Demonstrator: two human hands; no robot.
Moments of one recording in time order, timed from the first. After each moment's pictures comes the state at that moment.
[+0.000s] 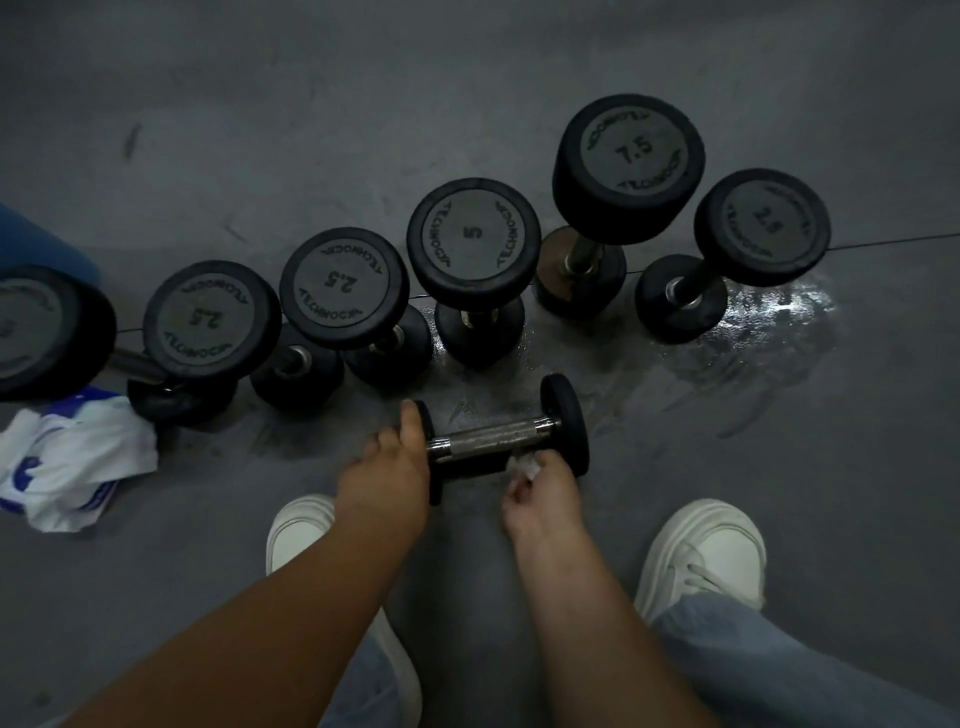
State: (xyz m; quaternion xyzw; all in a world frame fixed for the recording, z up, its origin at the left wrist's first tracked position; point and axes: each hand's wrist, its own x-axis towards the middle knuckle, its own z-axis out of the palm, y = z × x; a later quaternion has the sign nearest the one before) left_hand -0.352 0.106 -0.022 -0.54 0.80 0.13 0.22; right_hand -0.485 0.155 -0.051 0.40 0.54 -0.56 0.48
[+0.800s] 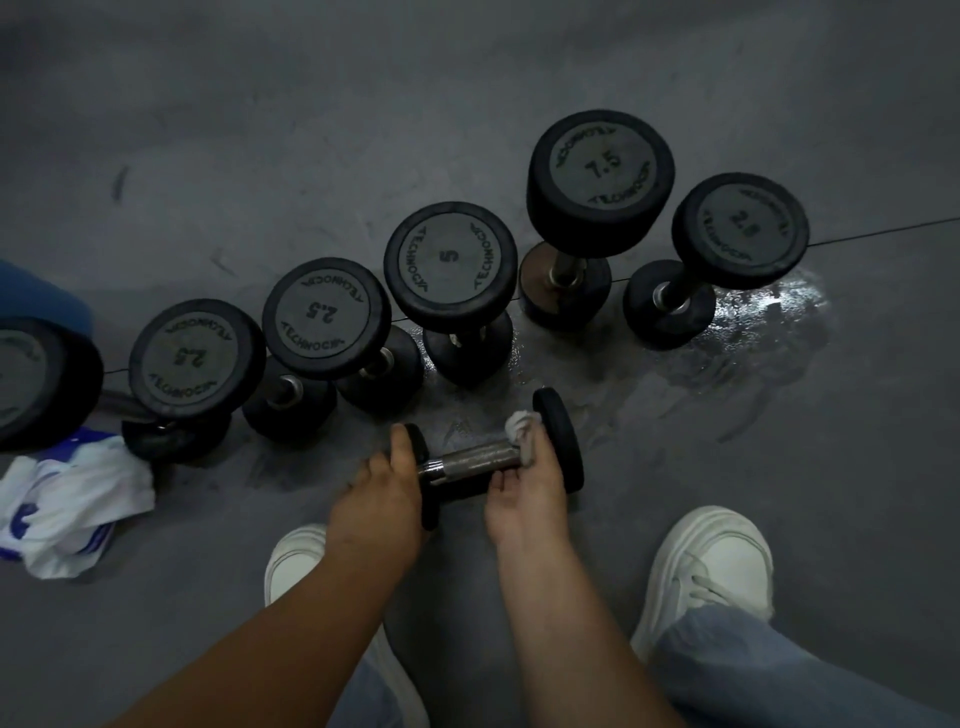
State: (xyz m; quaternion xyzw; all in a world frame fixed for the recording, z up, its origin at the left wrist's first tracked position) left_hand -0.354 0.104 -0.014 -0.54 0.80 0.15 0.22; right_hand -0.484 0.132 -0.043 0.38 0.47 -0.65 0.47
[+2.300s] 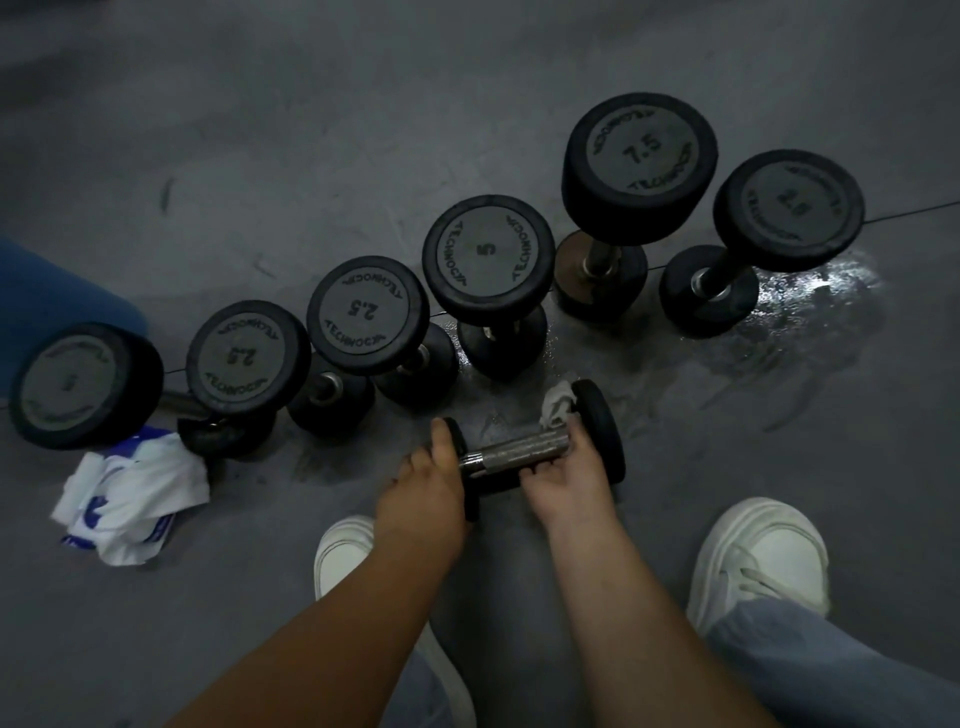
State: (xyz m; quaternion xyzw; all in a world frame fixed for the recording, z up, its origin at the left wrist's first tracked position) left_hand -0.354 0.106 -0.016 -0.54 0.80 0.14 0.23; right_hand -0.493 0.127 -0.054 0.40 0.41 -0.63 0.52
